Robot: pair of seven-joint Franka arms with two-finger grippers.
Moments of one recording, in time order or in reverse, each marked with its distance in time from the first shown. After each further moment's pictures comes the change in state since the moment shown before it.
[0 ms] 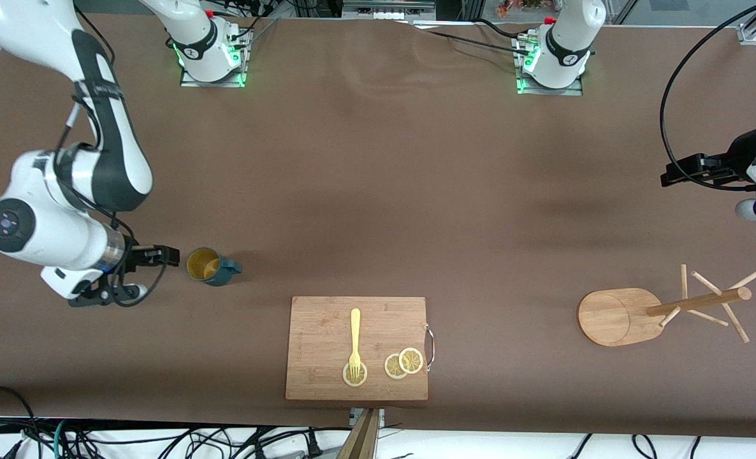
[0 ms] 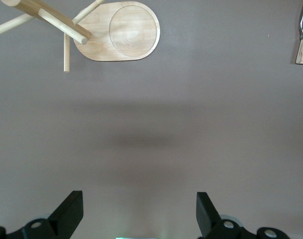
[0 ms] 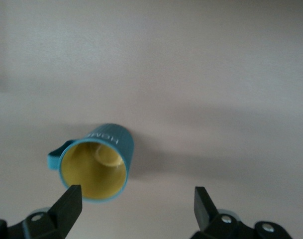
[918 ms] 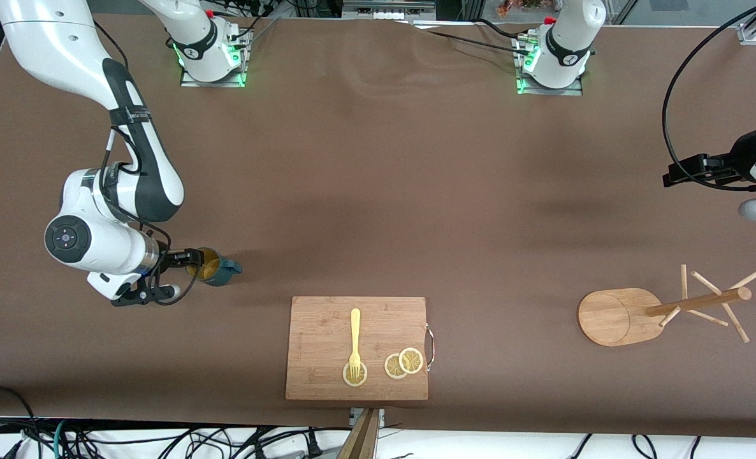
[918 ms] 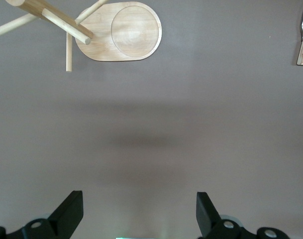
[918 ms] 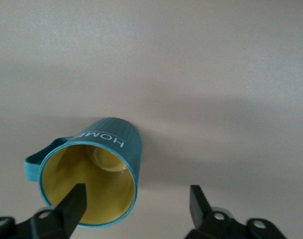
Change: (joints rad) left arm 0.006 0.000 0.000 0.001 0.000 0.000 0.000; right arm 0.020 0.031 0.001 -0.091 0.000 0.088 0.000
